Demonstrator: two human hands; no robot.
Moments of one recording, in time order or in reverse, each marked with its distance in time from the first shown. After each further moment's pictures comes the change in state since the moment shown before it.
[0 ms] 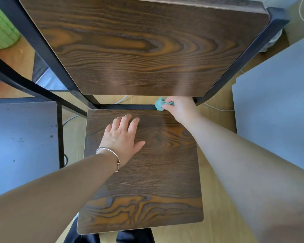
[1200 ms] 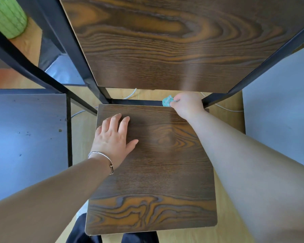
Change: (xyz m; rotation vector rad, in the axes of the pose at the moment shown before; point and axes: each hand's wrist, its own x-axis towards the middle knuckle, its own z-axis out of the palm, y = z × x) left_hand -0.017 -0.049 0.033 -0.077 0.066 -0.135; right_hand 0.027 -0.020 0.028 -0.148 -0.004 0.146
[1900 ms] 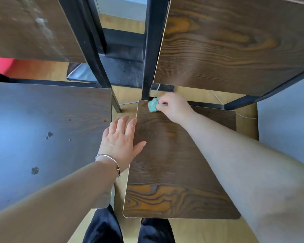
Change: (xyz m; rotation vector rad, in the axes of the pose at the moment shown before) left_hand -0.061 -0.084 -0.020 -0.106 0.083 -0.031; right_hand -0.040 -0.134 0.030 0.211 -0.078 -0.373
